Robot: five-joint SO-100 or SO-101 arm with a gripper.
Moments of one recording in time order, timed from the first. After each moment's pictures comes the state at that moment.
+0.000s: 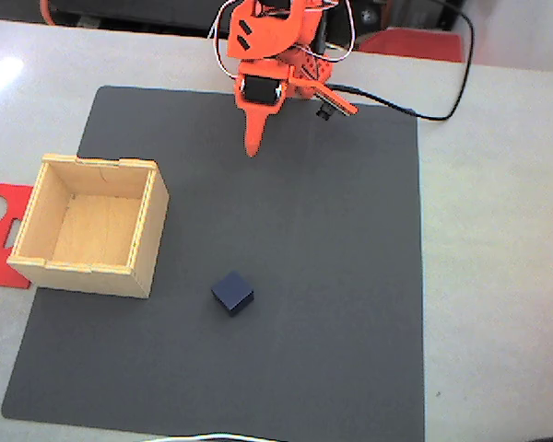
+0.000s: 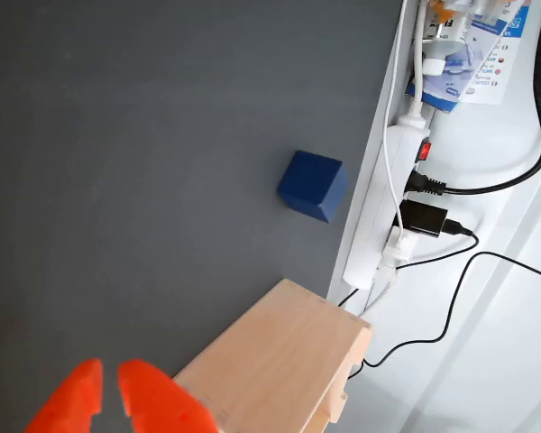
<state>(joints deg) 7.8 190.5 172.1 71.9 -12.9</state>
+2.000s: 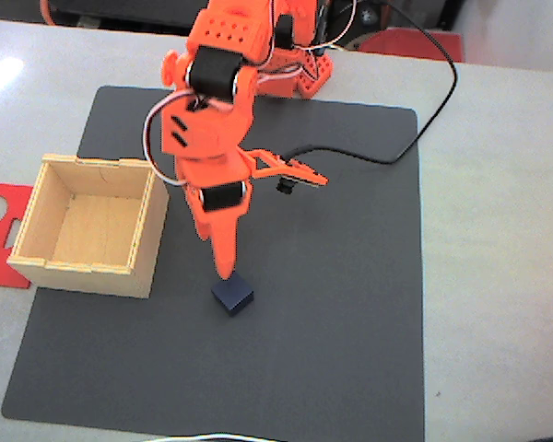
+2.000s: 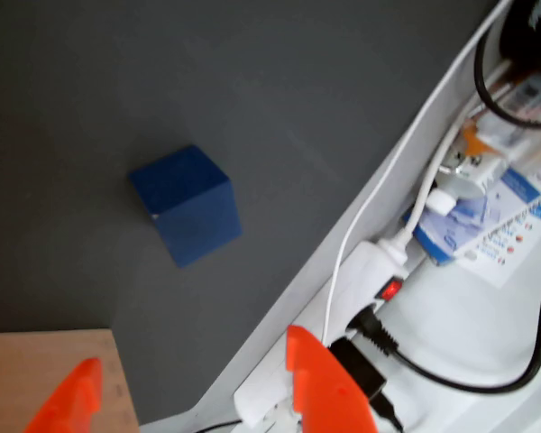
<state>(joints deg) 8.1 88.1 92.2 63.9 -46.3</state>
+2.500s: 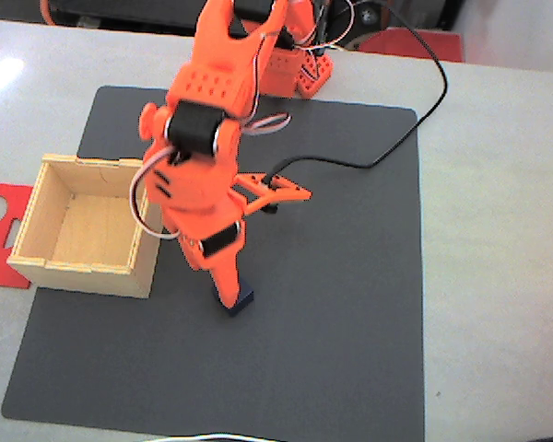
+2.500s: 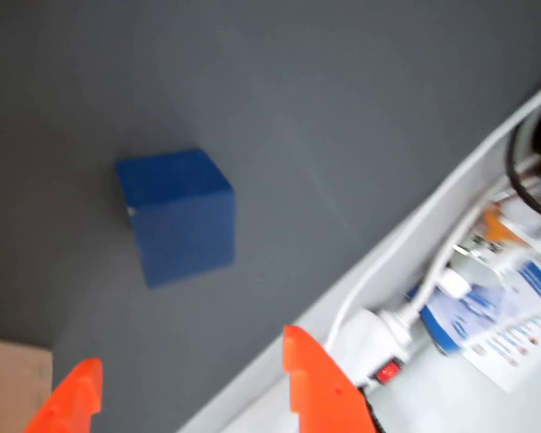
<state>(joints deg) 8.0 63.6 61.6 76.6 -57.2</state>
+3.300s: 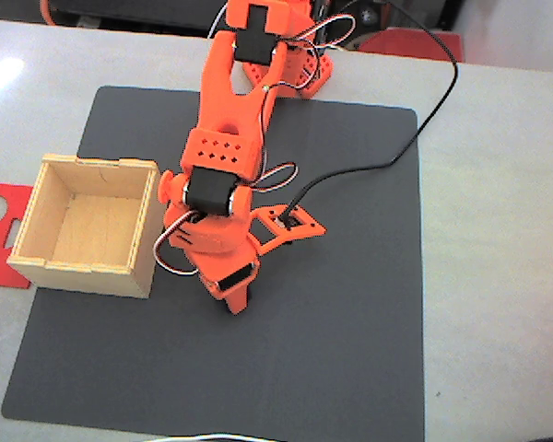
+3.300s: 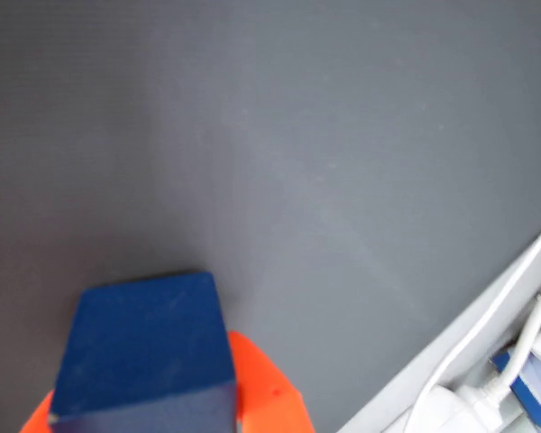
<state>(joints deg) 5.0 49.0 53.1 77.3 -48.7</state>
